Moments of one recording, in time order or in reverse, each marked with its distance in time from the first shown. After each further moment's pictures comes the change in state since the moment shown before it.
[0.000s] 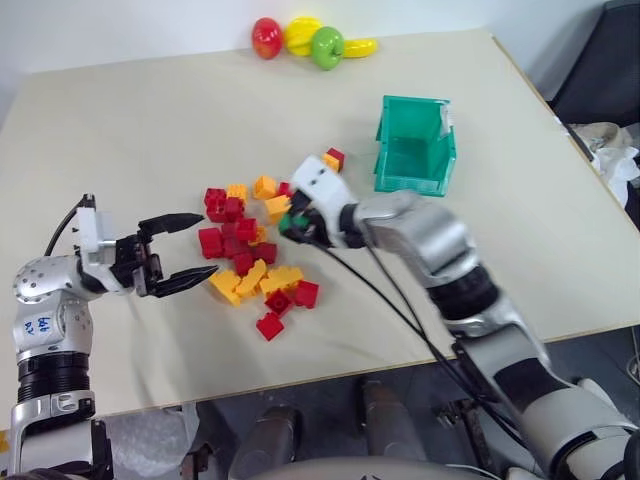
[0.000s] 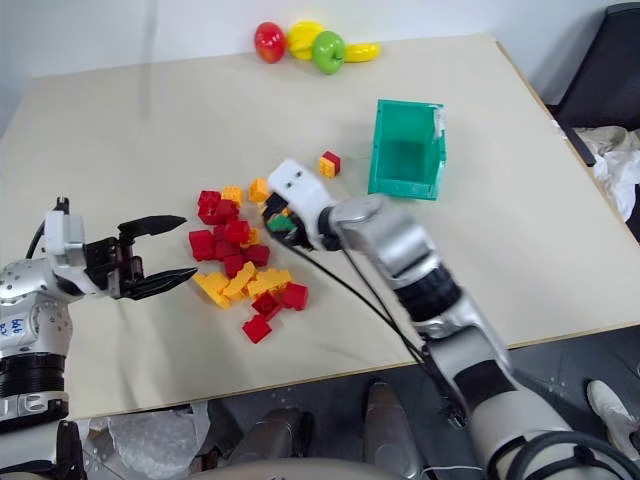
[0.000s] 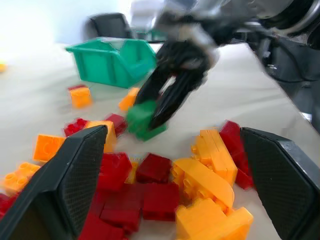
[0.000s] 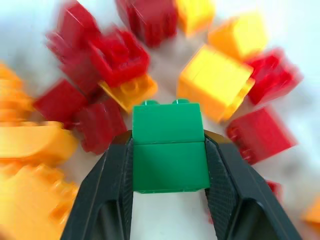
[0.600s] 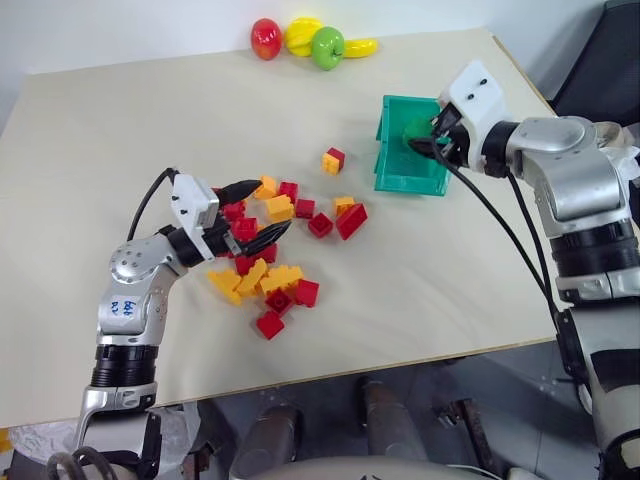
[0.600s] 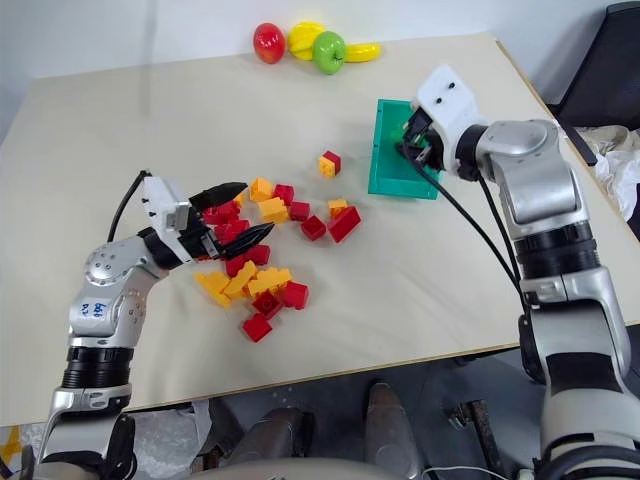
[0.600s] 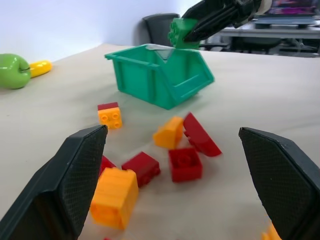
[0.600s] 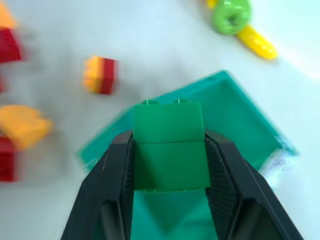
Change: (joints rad) left arm -0.105 -0.218 -0.207 -0.221 0.154 0.181 0.529; right arm -0.174 -0.305 -0.135 0.610 -0.187 -0.604 0.130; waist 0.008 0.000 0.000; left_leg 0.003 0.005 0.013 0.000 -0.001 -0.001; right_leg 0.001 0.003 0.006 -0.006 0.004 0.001
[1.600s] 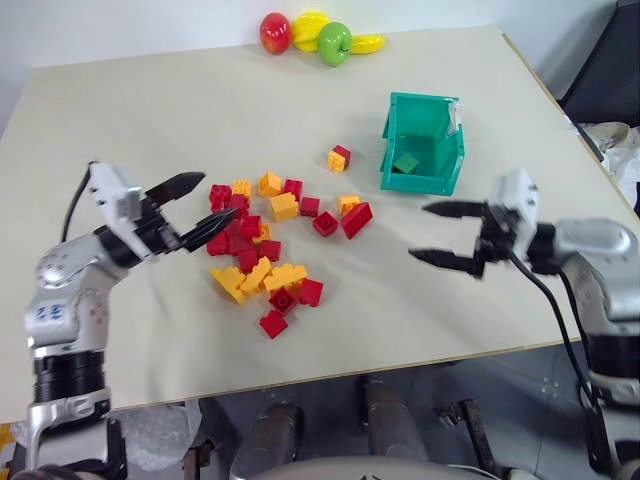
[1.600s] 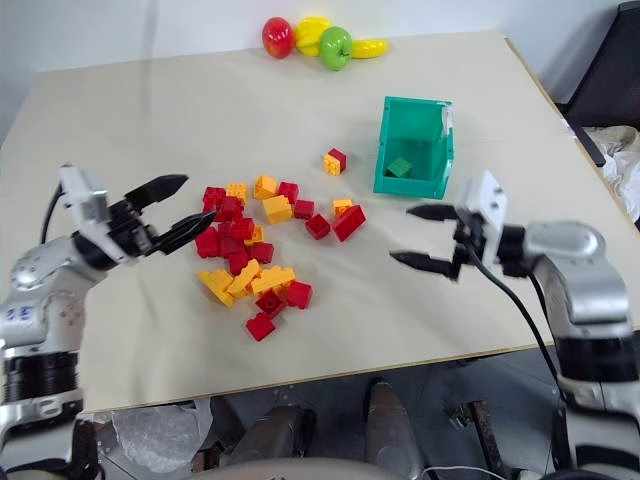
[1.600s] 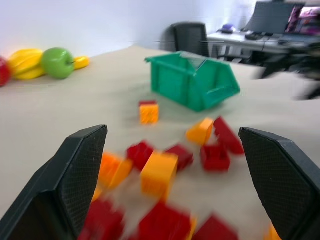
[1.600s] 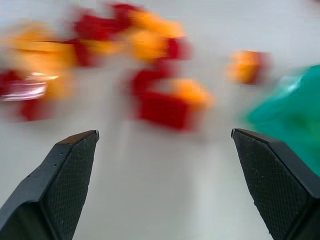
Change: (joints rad) left arm 0.129 0.195 0.249 0.010 -0.203 0.090 -0.169; right arm 0.724 -0.117 -0.343 -0.590 0.400 0.012 0.466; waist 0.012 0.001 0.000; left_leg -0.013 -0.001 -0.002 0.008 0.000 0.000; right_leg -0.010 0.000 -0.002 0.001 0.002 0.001
